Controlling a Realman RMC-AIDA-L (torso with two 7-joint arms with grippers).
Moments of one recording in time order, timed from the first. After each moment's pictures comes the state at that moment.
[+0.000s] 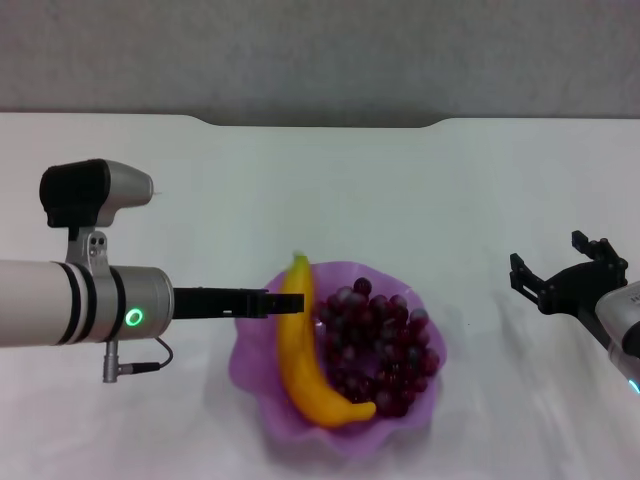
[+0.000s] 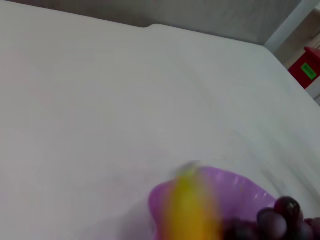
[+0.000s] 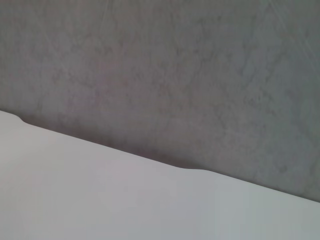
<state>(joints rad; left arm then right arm) -0.50 -2.05 -1.67 -0.88 1.90 -0.88 0.70 0.39 2.01 0.89 0.48 -2.39 -0.64 -0.15</state>
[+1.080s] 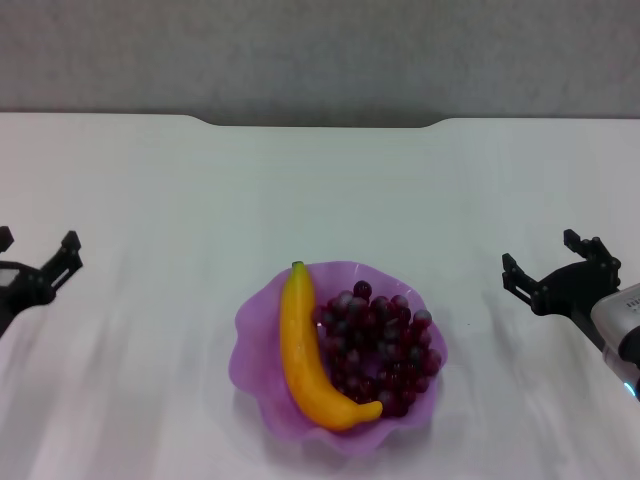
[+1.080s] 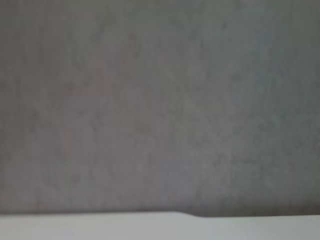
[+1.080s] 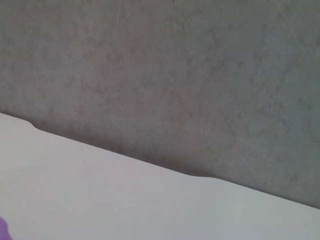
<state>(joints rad) -0.16 -2.06 -1.61 -0.60 0.26 -0.77 2.60 0.39 2.01 0.86 0.48 -2.39 -0.67 -0.14</state>
